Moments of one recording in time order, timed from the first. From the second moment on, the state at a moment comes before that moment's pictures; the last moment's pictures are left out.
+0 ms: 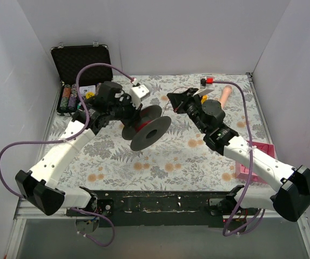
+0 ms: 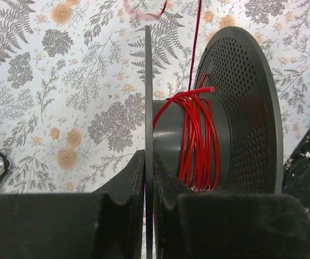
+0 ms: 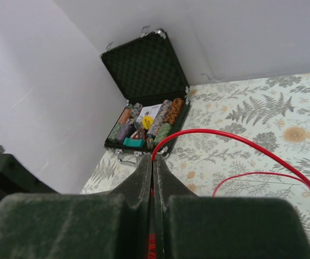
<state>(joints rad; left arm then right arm) -0.51 1.29 1.42 -0.77 0.36 0.25 0.70 1.20 0.94 0.36 0.18 0.61</state>
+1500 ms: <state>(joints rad) -0.51 1.53 1.70 -0.27 -0.14 0.01 1.08 1.22 0.79 0.34 0.25 0.27</state>
